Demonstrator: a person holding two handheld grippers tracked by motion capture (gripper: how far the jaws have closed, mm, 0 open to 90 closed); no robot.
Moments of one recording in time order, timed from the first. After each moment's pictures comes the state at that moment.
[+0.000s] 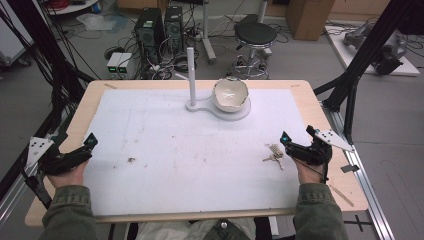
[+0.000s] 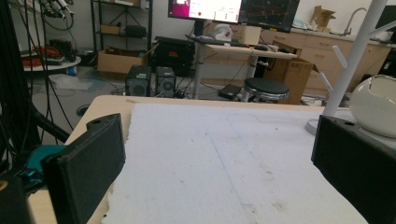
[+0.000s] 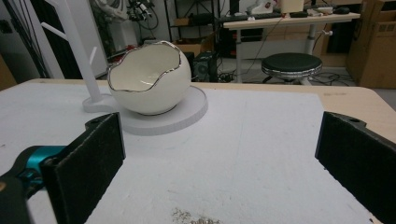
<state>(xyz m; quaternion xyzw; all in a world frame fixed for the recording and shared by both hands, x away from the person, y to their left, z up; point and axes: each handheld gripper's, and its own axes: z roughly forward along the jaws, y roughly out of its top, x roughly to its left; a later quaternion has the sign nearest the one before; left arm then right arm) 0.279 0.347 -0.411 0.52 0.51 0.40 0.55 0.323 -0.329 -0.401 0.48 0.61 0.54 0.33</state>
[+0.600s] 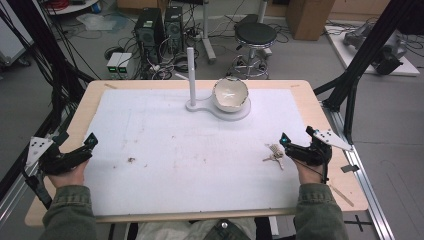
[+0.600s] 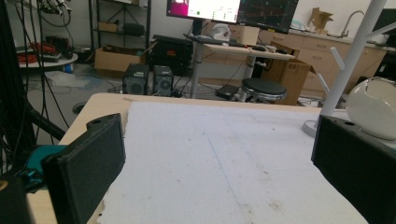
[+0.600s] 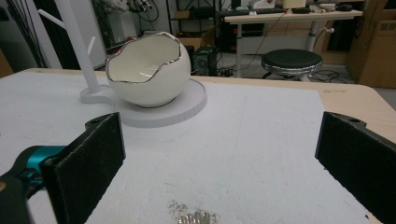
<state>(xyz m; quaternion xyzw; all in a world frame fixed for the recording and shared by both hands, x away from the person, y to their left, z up) 0.279 0.348 -0.411 0.52 0.52 0.39 0.56 0.323 -0.329 -0.402 0.47 0.62 0.53 0.33</state>
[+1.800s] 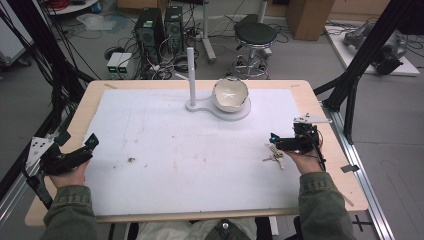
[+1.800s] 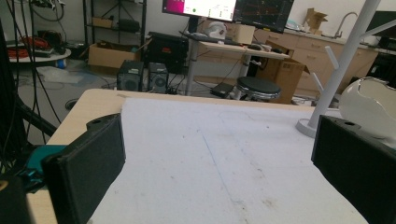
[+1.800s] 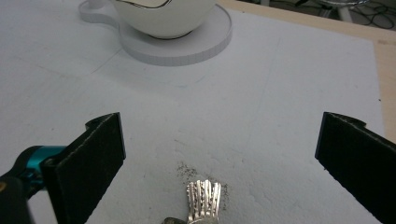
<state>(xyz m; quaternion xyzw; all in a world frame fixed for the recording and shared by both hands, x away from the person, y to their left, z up) 0.279 0.347 -0.413 0.52 0.52 0.38 0.56 0.367 -0.309 -0.385 0.46 0.75 0.39 0.25</state>
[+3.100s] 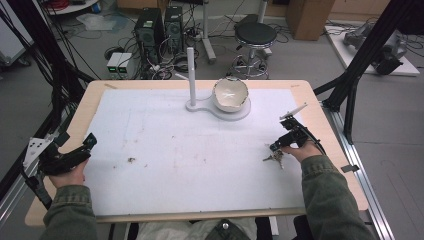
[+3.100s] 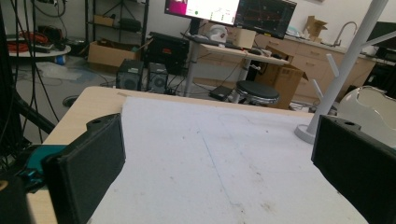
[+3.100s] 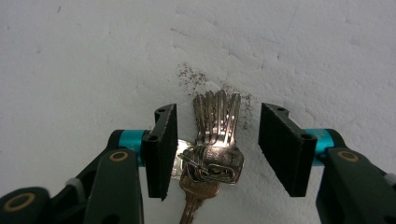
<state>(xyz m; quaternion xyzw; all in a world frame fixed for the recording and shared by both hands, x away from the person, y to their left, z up) 0.279 0.351 -0.414 0.51 0.53 0.37 0.57 0.417 -0.303 -0.402 0.54 0.82 0.17 0.01</state>
